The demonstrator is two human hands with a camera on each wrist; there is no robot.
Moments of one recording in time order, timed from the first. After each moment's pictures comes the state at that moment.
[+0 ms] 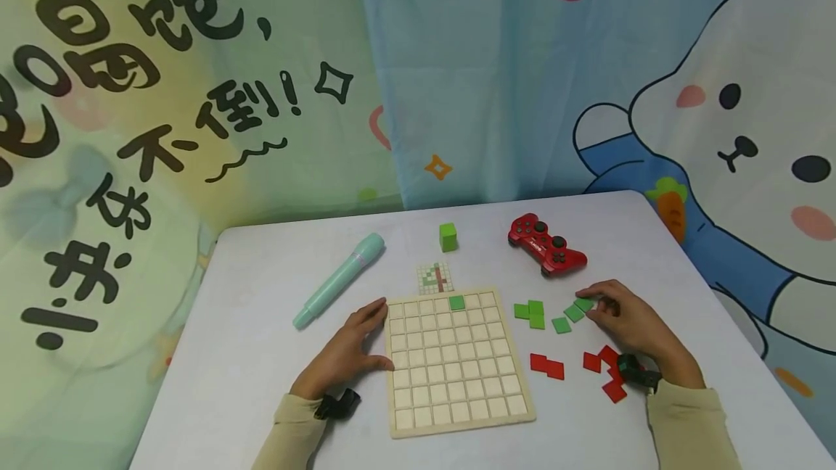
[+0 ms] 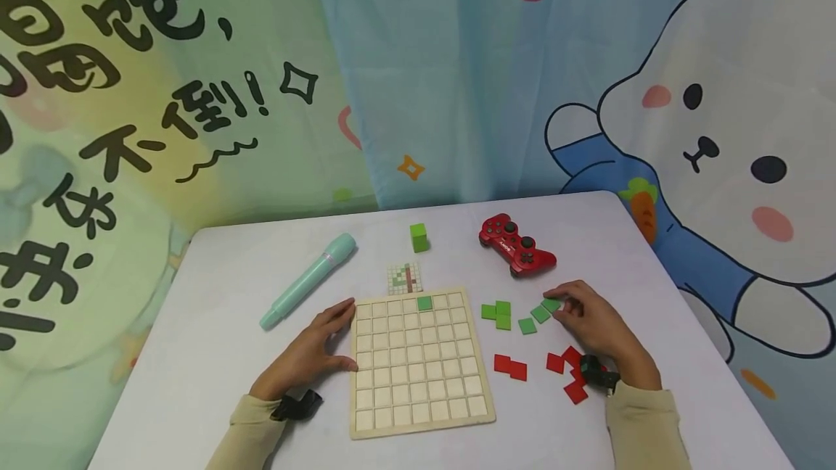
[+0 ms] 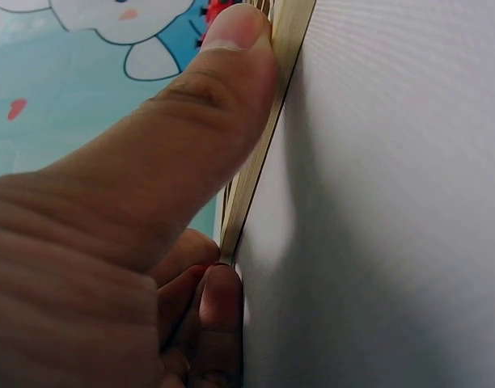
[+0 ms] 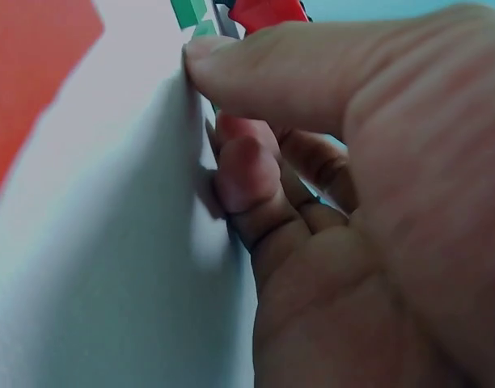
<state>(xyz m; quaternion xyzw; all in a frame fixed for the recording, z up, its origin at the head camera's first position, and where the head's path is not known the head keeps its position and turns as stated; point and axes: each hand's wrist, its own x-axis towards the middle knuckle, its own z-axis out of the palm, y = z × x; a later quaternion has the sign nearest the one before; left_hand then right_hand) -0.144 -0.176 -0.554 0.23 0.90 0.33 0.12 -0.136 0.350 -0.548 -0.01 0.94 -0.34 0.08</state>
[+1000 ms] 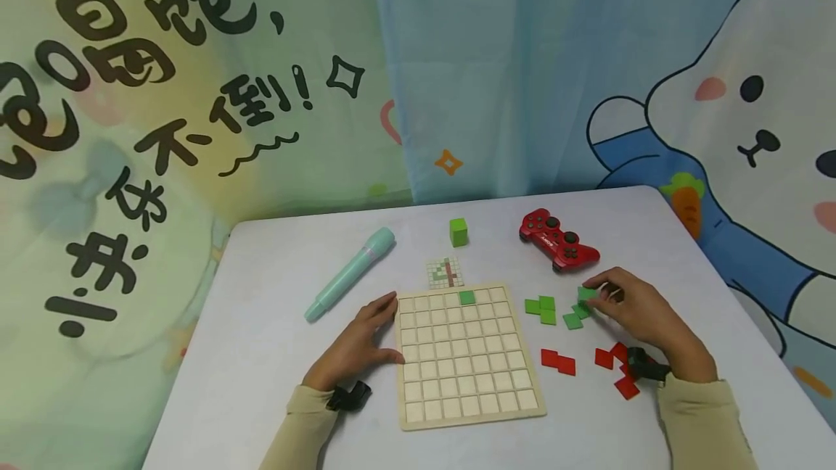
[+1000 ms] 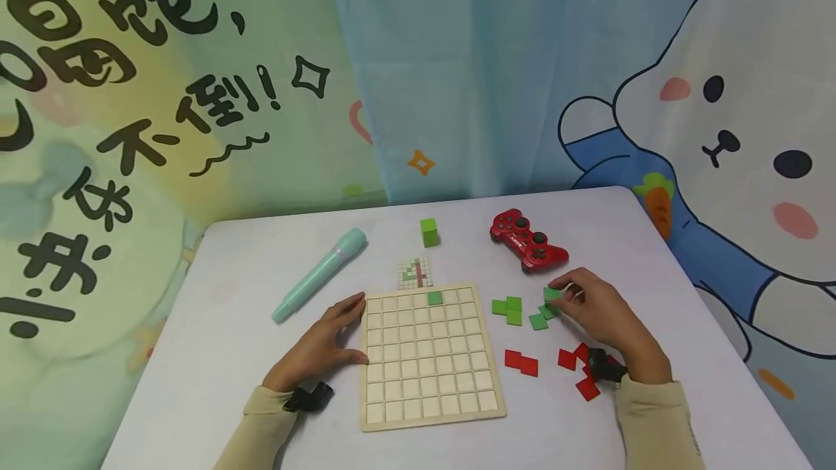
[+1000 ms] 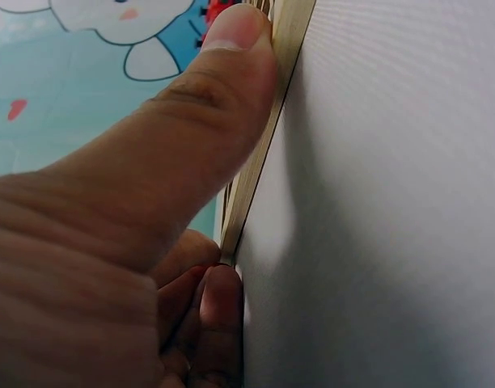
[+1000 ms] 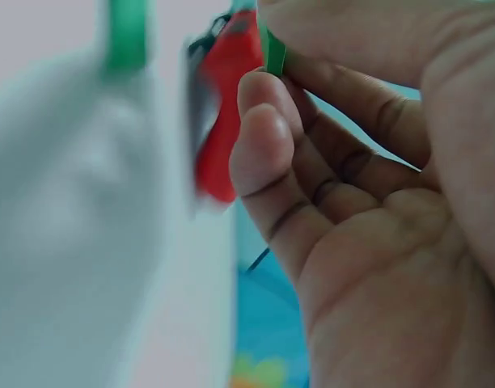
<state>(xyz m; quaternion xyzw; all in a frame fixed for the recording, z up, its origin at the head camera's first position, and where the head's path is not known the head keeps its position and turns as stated) -0.142 -0.179 -0.553 0.24 0.90 0.33 0.12 -0.139 0.323 -0.515 -0.04 0.95 -0.31 0.05</state>
